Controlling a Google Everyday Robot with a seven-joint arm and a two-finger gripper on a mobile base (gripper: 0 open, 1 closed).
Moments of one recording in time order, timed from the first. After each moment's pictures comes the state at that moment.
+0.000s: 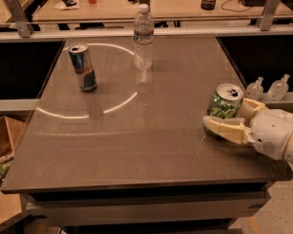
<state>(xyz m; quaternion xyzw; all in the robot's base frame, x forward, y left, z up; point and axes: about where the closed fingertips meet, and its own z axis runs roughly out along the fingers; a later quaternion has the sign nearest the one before) 0.477 -0.190 0.862 -0.30 0.72 0.19 0.59</state>
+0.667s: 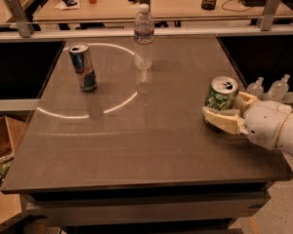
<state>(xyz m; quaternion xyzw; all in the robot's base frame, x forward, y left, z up) 0.494 -0.184 0.864 -0.32 0.72 0.18 0.59</state>
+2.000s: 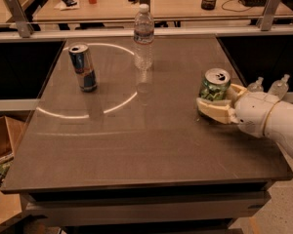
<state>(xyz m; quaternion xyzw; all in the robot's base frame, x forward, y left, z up) 0.529 -0.177 0.858 -0.33 0.72 0.16 0.59</state>
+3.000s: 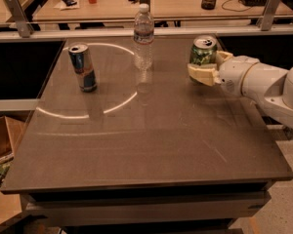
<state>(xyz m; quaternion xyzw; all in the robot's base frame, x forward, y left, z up) 0.627 -0.168 0.895 -0.31 0.71 0.13 0.62</state>
